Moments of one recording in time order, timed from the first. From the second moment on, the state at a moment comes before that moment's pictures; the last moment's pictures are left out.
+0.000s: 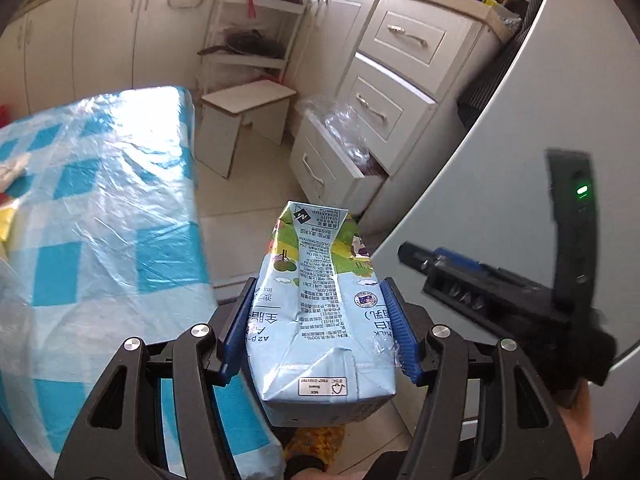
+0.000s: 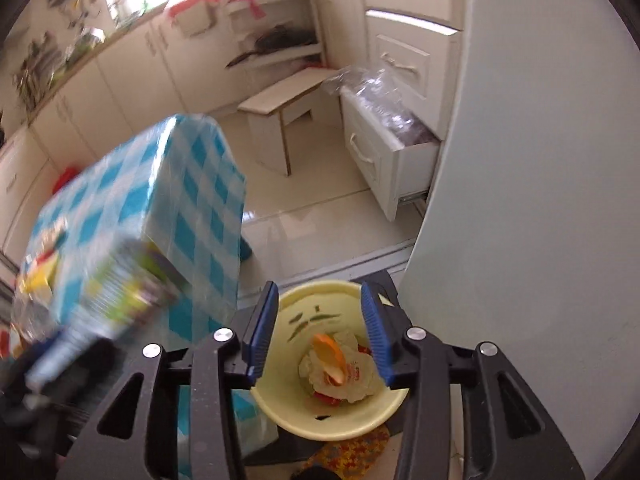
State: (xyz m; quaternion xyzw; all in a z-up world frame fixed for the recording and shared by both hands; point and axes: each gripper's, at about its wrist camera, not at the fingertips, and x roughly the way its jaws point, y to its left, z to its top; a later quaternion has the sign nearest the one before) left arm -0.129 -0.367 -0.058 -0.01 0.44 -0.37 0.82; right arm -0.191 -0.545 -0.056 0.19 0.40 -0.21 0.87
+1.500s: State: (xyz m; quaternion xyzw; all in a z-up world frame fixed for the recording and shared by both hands) left arm -0.150 -0.205 0.041 0.02 0.32 -0.20 0.93; right arm -0.168 -0.434 0.036 0.05 0.20 -0.15 0.97
